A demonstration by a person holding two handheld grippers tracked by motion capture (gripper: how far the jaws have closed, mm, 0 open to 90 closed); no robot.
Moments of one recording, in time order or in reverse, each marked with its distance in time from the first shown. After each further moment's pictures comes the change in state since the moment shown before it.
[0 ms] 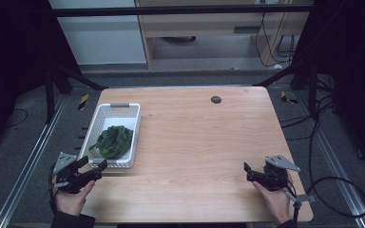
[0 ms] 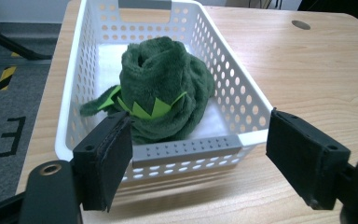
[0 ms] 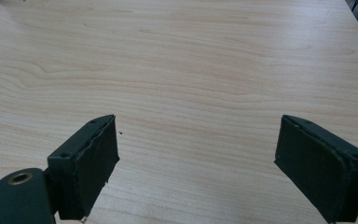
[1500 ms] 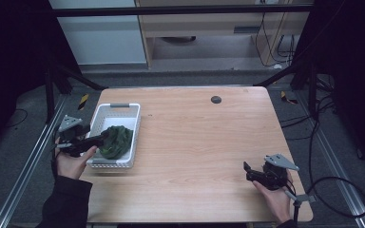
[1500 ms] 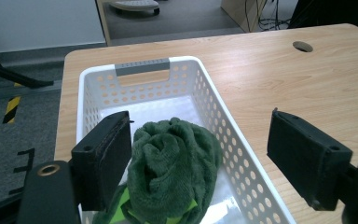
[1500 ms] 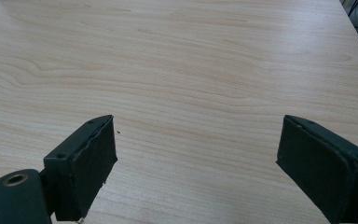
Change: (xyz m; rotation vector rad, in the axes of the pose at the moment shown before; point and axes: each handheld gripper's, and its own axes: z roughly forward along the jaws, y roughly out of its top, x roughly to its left) left arm 0.003 0.090 0.037 0.021 -0.004 0.097; right arm 0.000 0.002 0.003 0.000 -0.012 -0.037
